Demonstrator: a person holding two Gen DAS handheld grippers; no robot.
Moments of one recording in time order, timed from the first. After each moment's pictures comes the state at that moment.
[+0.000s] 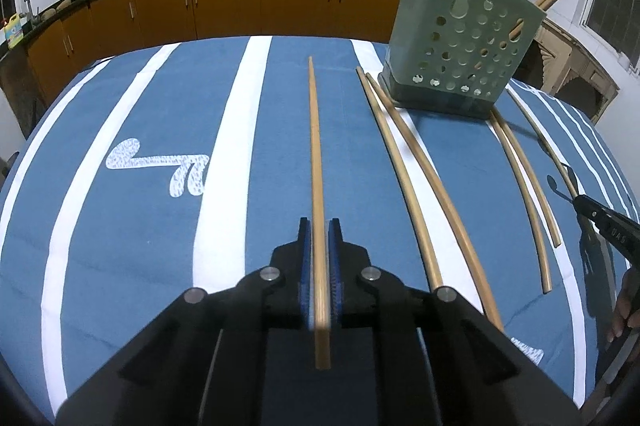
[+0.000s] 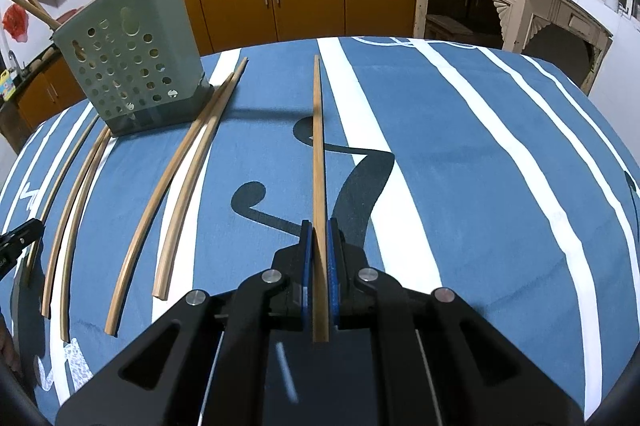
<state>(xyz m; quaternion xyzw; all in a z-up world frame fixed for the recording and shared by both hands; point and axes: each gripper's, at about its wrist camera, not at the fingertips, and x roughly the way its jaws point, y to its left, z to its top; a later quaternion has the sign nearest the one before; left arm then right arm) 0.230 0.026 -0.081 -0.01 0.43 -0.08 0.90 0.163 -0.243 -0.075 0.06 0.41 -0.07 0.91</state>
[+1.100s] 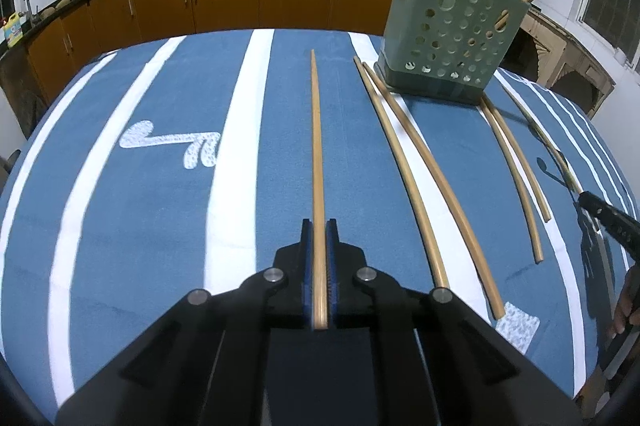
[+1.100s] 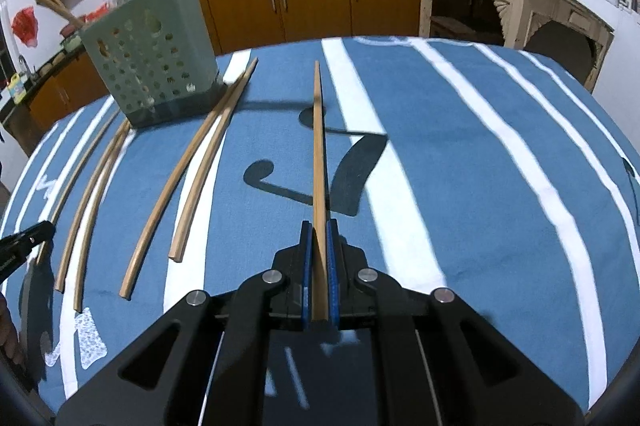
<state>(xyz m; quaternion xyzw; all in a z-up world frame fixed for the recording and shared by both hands) 0.204 0.034 -0.075 -0.01 0.43 -0.08 0.90 0.129 -0.250 -0.063 0.08 0.39 -0.06 0.92</state>
